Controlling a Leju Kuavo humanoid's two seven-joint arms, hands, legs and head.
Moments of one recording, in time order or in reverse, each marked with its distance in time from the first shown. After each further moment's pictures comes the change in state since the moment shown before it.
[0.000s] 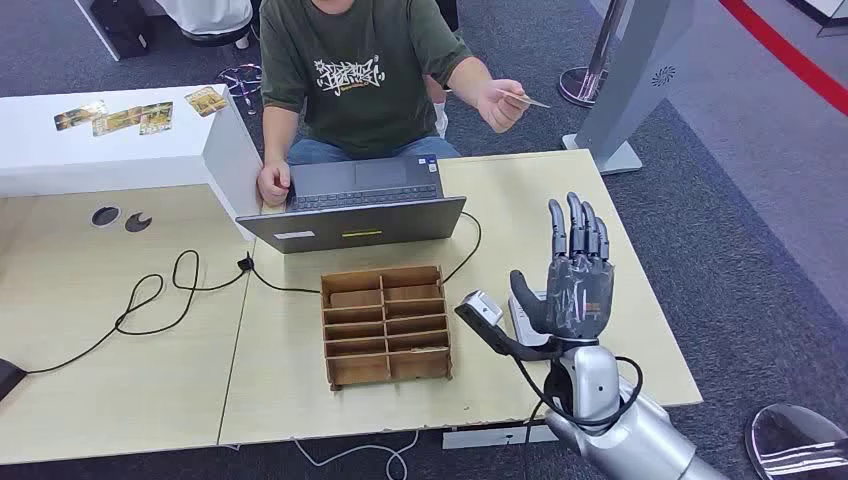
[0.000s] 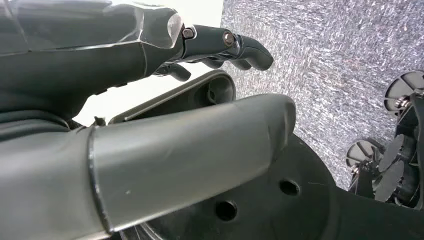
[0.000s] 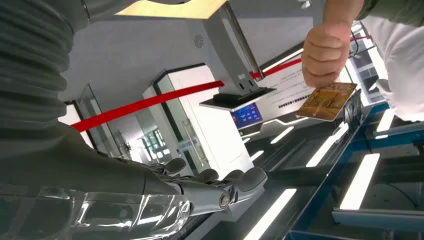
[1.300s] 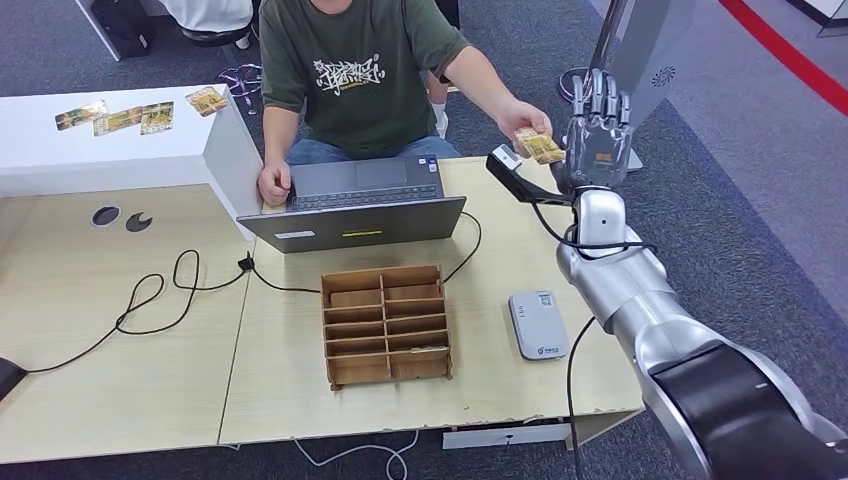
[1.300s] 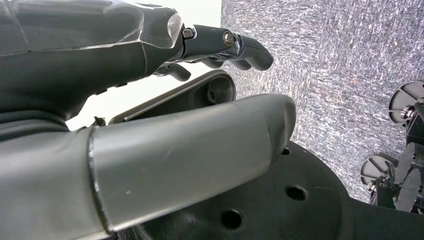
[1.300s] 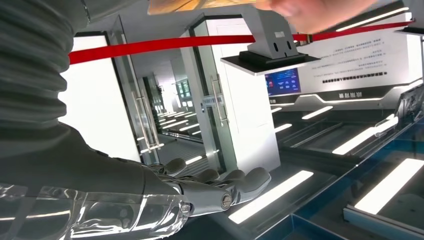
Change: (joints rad) left arm -0.009 0.015 -0.086 0.000 -0.082 -0.031 0.039; right arm -0.598 0.212 -0.243 0.923 0.000 0.001 -0.362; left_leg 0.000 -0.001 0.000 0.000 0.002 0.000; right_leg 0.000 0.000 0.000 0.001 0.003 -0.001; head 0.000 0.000
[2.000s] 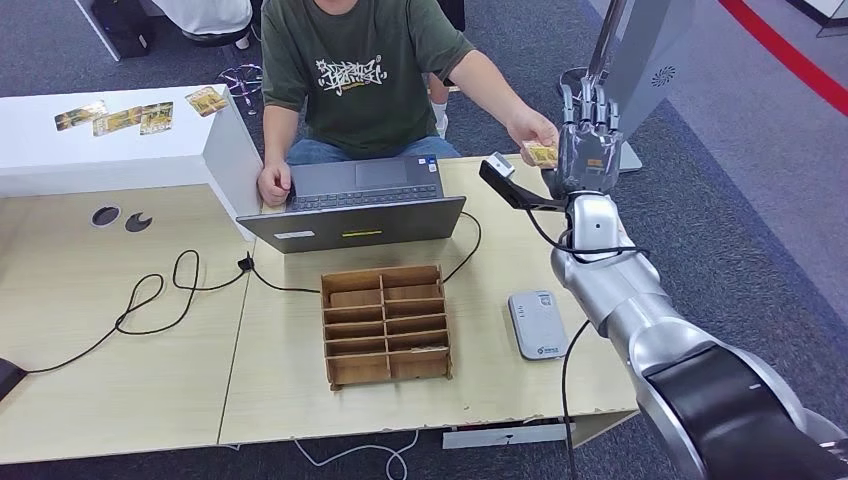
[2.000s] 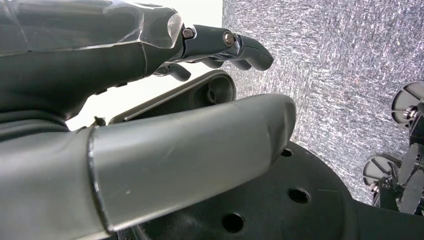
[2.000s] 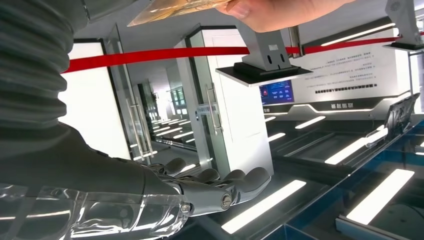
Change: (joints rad) left arm 0.000 0.002 -0.011 0.000 0.009 -0.004 0.004; right arm -0.002 0.026 -0.004 0.043 -0.028 -0.001 -0.043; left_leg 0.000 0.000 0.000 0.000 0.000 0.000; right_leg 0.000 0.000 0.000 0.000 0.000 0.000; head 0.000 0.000
